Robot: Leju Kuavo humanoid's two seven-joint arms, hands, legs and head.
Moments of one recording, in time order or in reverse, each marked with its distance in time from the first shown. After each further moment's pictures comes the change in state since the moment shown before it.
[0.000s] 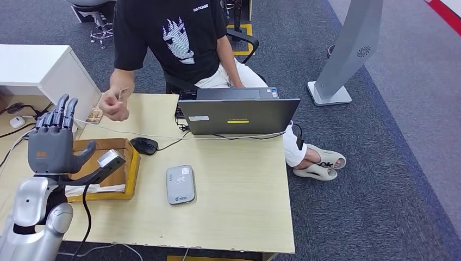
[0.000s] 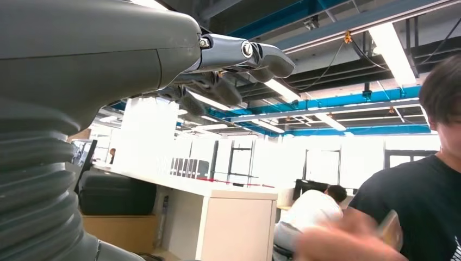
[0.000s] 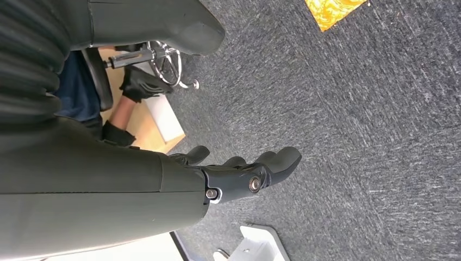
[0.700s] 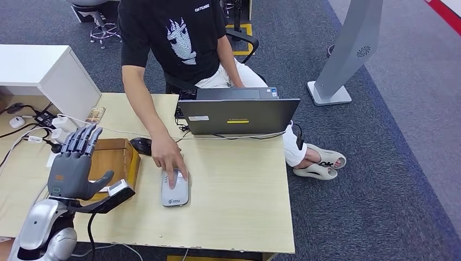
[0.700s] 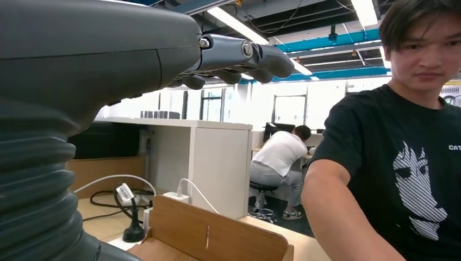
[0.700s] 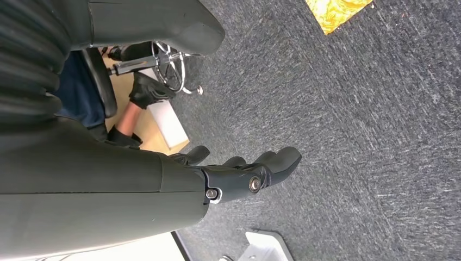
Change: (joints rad) left arm 0.165 -0.013 -0.016 -0.076 0.106 -0.103 -0.093; right arm 0.004 0.003 -0.007 0.000 -0.025 -0.003 0.003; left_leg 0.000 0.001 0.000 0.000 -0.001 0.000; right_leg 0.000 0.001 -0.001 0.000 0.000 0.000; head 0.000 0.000
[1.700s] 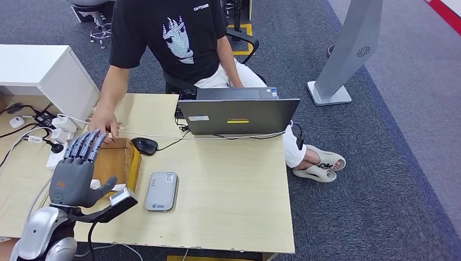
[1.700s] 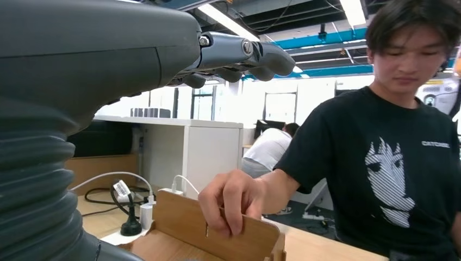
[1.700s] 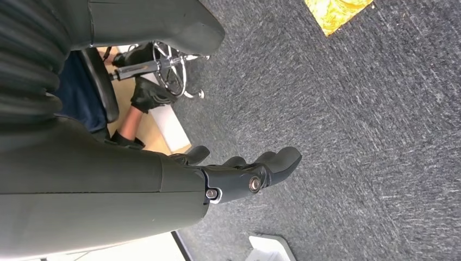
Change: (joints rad) left arm 0.064 0.019 -0.037 -0.087 0.010 -0.009 -0.020; right arm 0.001 0.000 -0.012 0.000 -0.013 -0.001 -0.004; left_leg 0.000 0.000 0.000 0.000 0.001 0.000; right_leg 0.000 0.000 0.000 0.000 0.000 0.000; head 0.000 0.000
